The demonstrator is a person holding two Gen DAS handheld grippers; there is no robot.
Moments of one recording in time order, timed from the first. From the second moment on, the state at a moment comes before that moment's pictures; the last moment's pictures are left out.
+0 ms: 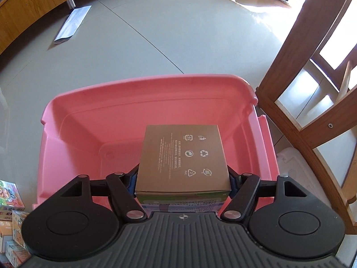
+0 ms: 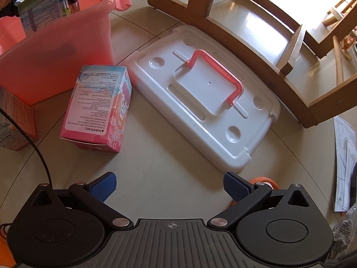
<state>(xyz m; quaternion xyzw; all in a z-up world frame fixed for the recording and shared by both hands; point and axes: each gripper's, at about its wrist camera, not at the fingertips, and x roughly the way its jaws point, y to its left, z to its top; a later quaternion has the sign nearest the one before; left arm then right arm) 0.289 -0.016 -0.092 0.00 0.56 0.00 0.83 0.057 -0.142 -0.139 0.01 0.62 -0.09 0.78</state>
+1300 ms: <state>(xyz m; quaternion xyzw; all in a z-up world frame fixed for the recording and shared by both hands) 0.267 -0.028 -0.134 -0.03 0.57 0.04 0.82 0.062 -0.149 -0.144 0.02 0.63 -0.10 0.77</state>
